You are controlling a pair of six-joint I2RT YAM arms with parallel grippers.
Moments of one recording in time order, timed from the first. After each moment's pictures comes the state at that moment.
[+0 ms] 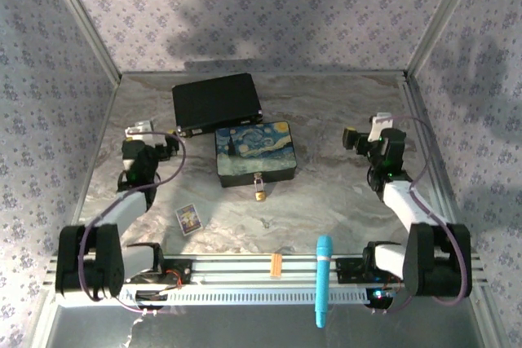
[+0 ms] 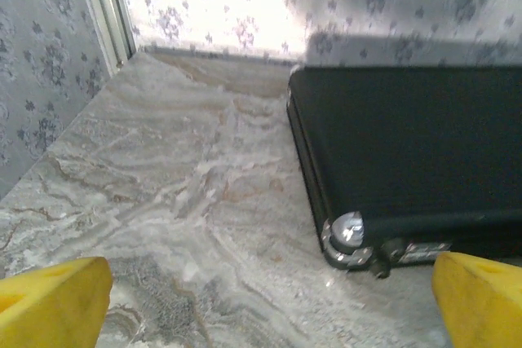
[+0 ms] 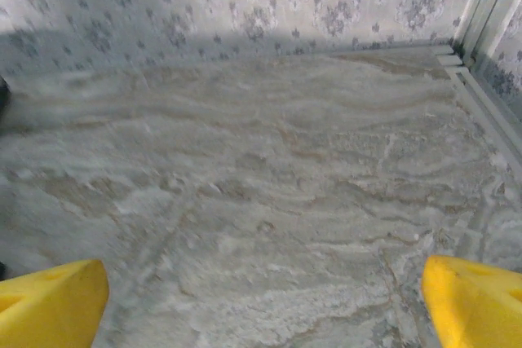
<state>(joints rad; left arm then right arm) 0.01 1.13 0.41 0.44 -0.08 -0.17 -0.03 1.15 0.55 0.24 -0.05 0.07</state>
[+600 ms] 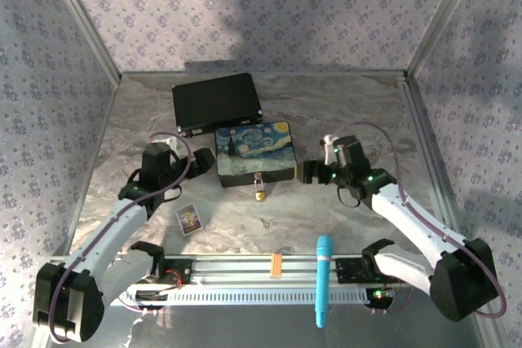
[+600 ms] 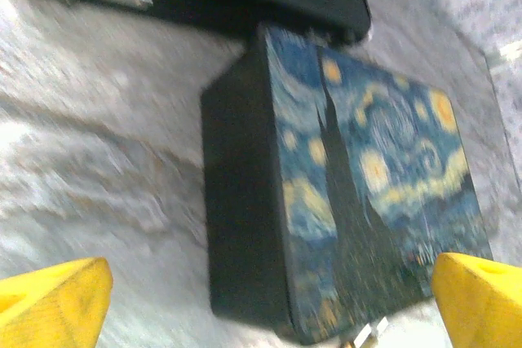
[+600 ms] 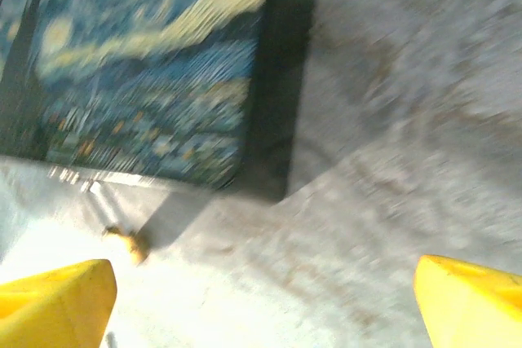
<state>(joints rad) -0.32 0.92 0.52 -0.20 0.22 -0.70 0.50 1.04 0.67 -0.40 -0.15 0.35</state>
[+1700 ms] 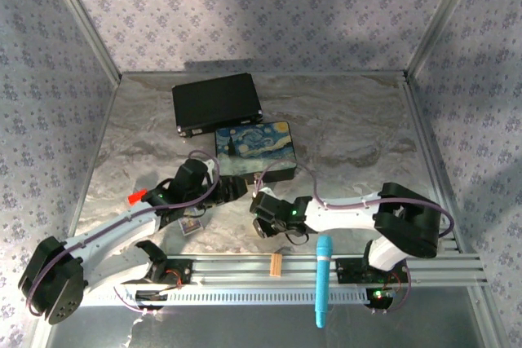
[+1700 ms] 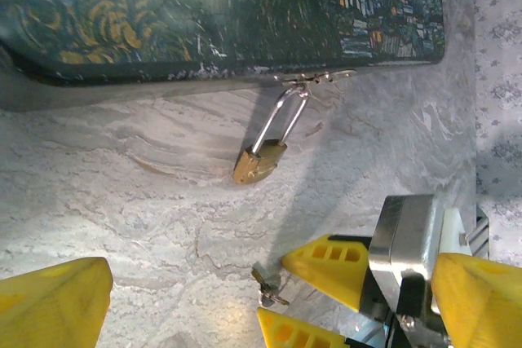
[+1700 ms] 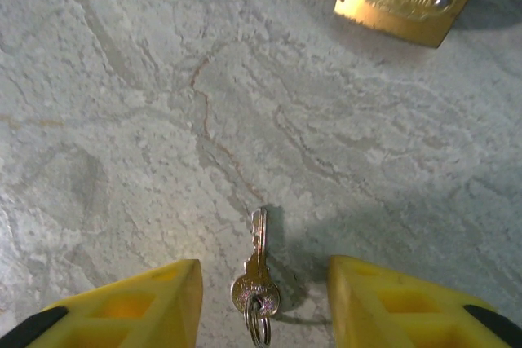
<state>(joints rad) -0.70 0.99 0.48 -0.20 0.26 -0.93 1.20 1.55 0.74 -0.30 0.14 0.63</state>
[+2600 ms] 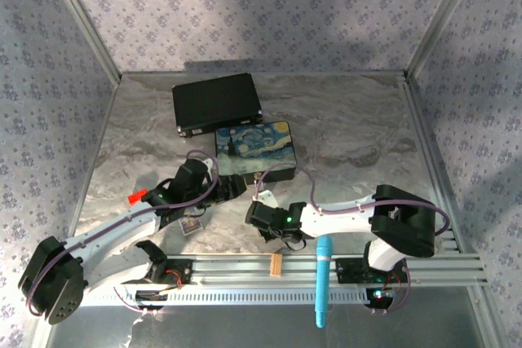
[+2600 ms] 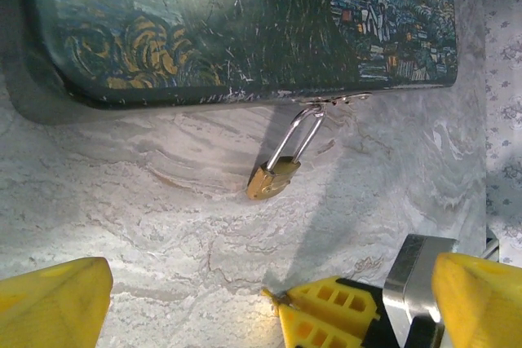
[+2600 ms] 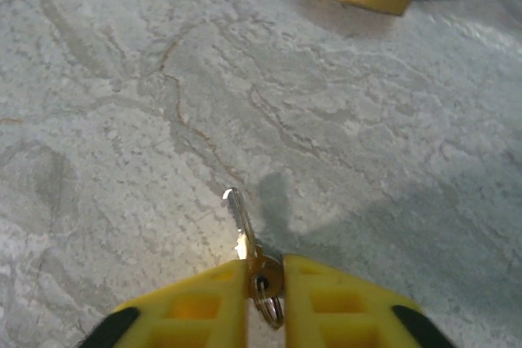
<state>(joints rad) -0.70 0.99 0.48 -0.20 0.22 -0.95 1.28 1.58 0.77 -0.35 0.26 0.74</state>
